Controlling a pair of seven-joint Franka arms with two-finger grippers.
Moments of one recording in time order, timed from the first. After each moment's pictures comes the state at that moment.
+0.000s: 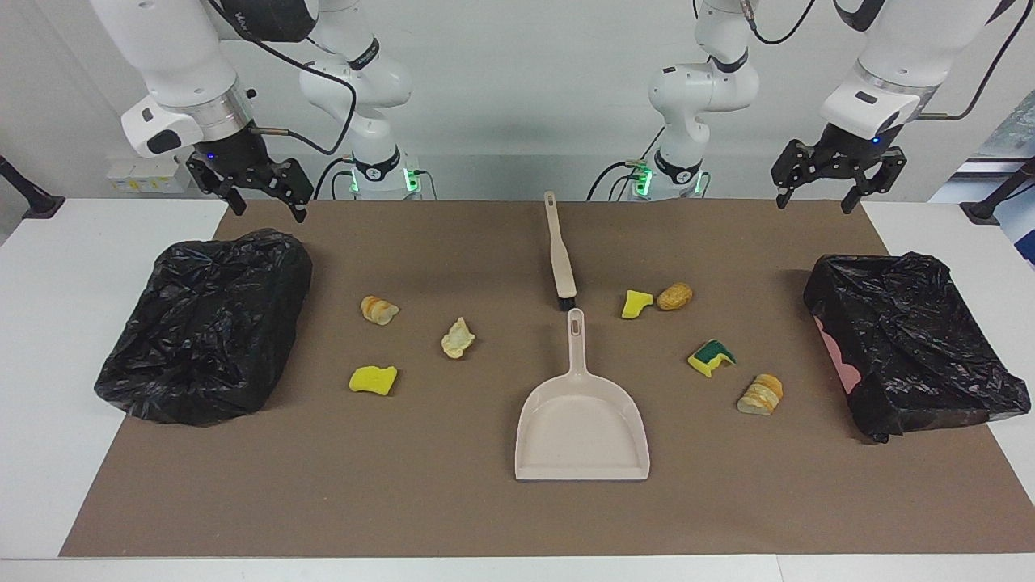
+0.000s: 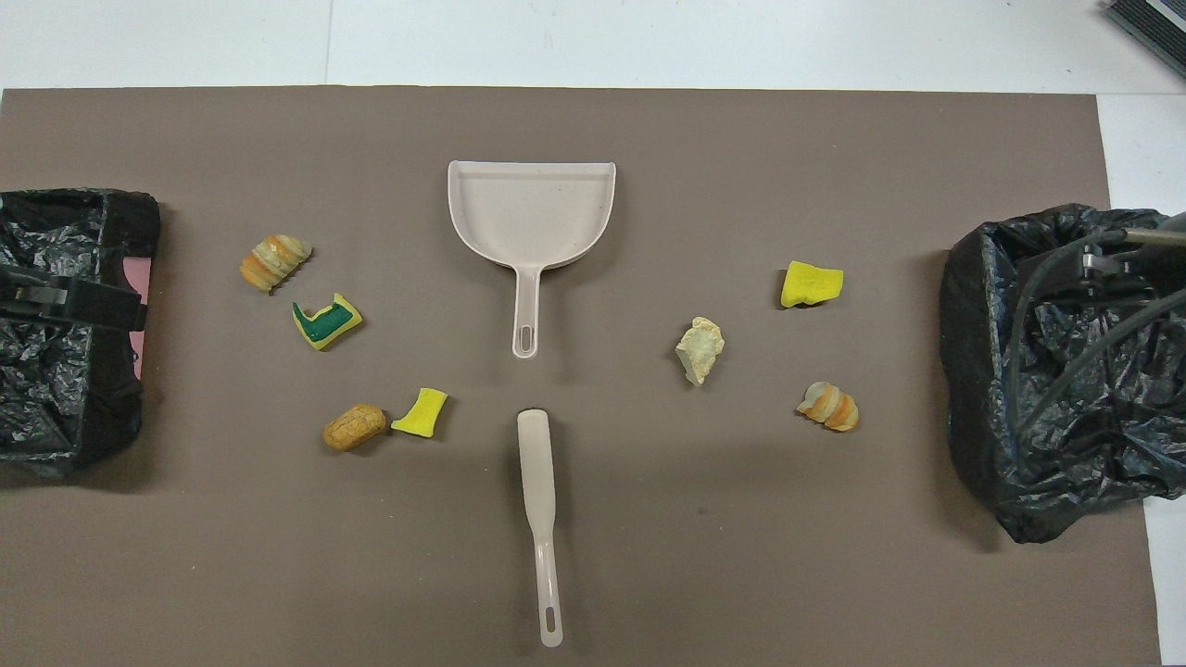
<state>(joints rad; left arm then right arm) -0.01 -0.05 -0.09 -1.55 0.01 1.55 0.09 0.02 0.02 -0.01 -1.51 0.00 1.50 0.17</state>
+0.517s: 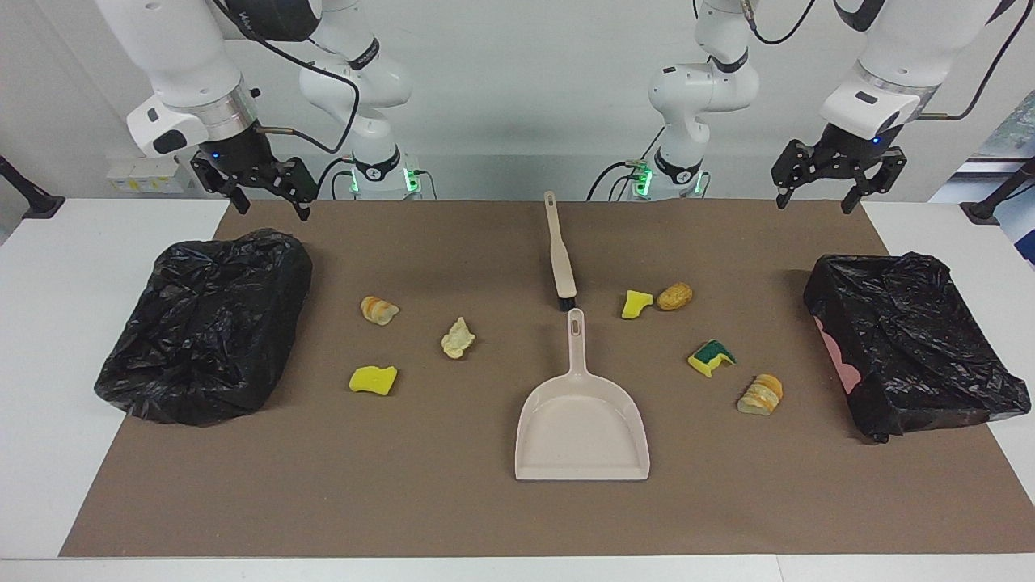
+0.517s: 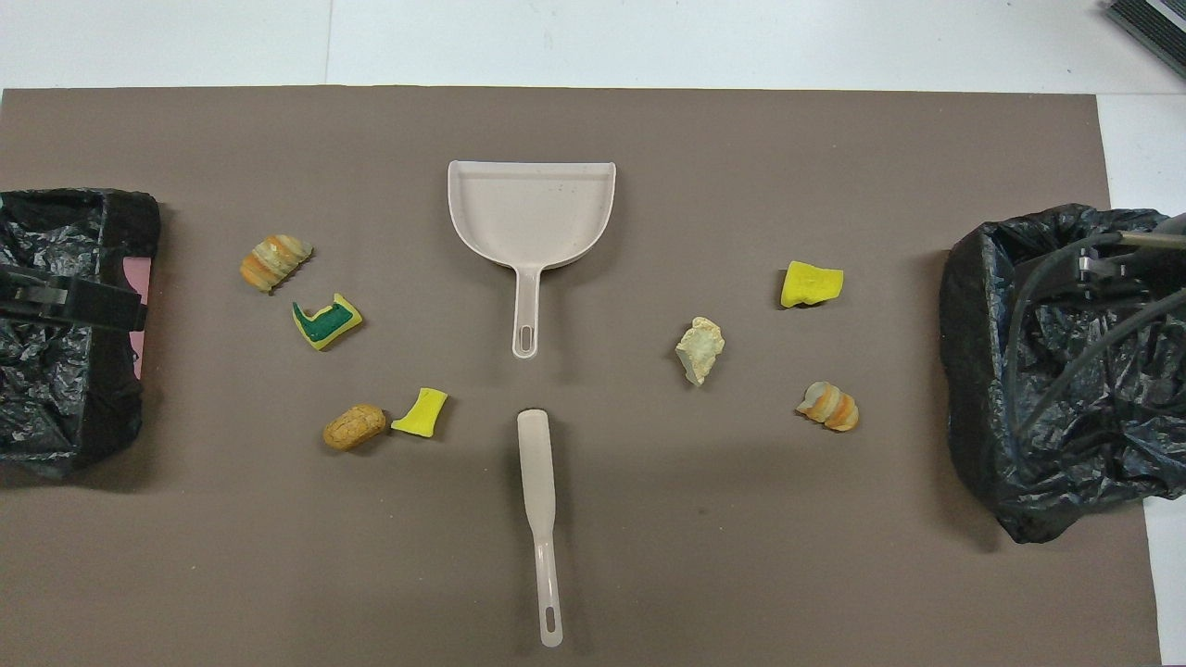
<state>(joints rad) -0.01 -0.05 -0.09 -1.55 0.01 1.54 0.09 0.02 0.02 -0.01 -1.52 0.00 1.49 0.17</state>
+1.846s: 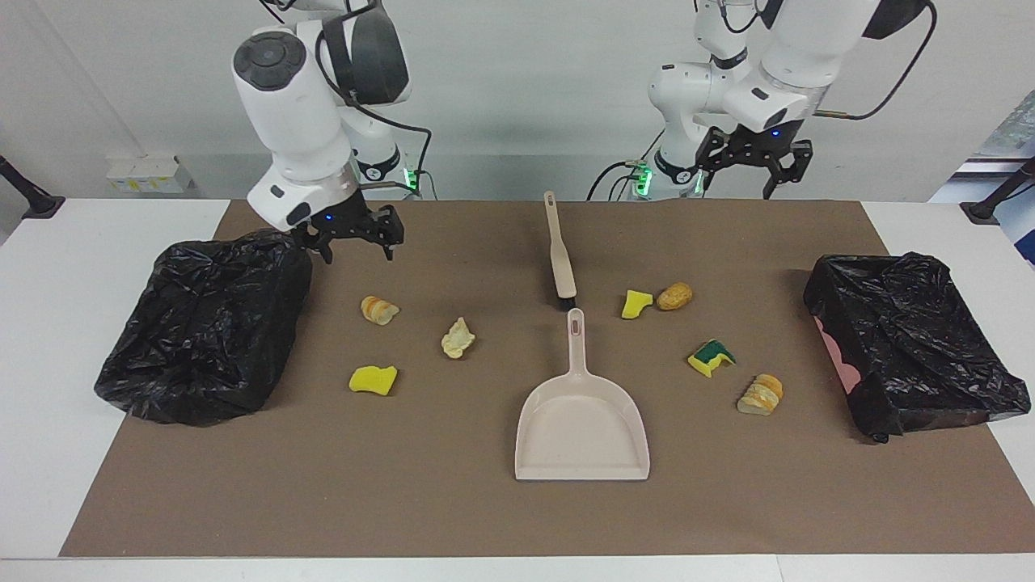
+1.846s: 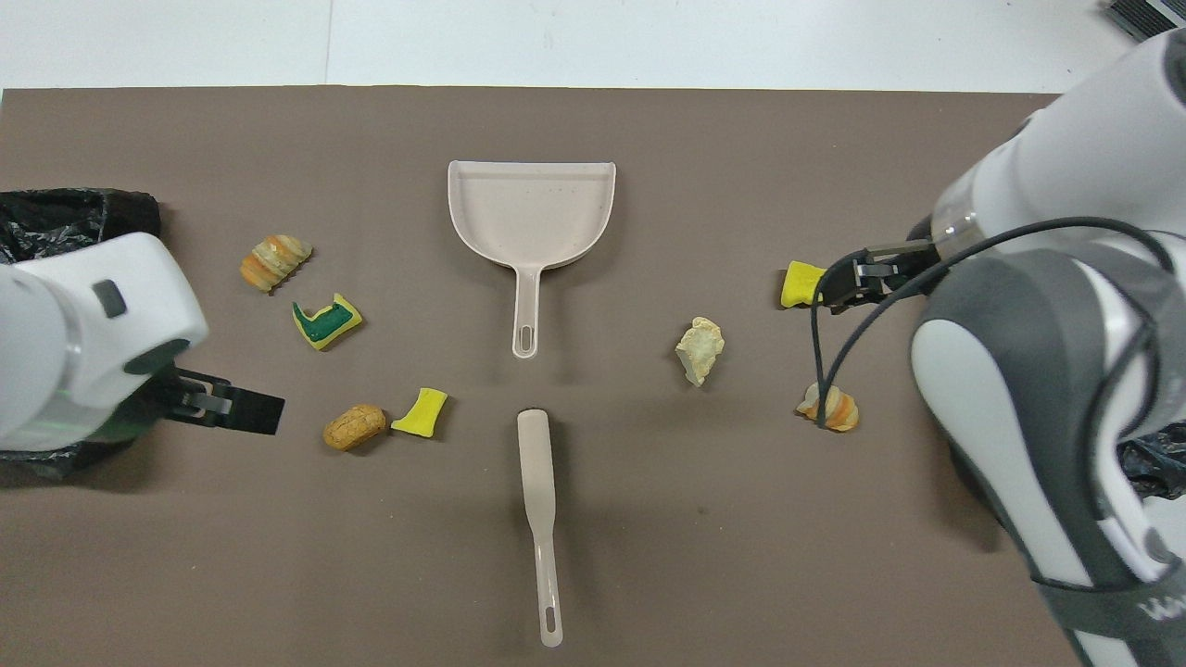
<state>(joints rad) -0.21 -0.21 -0.13 -1.82 -0.02 1.56 -0.06 0.17 0.19 0.07 -1.54 0.00 1.66 0.21</state>
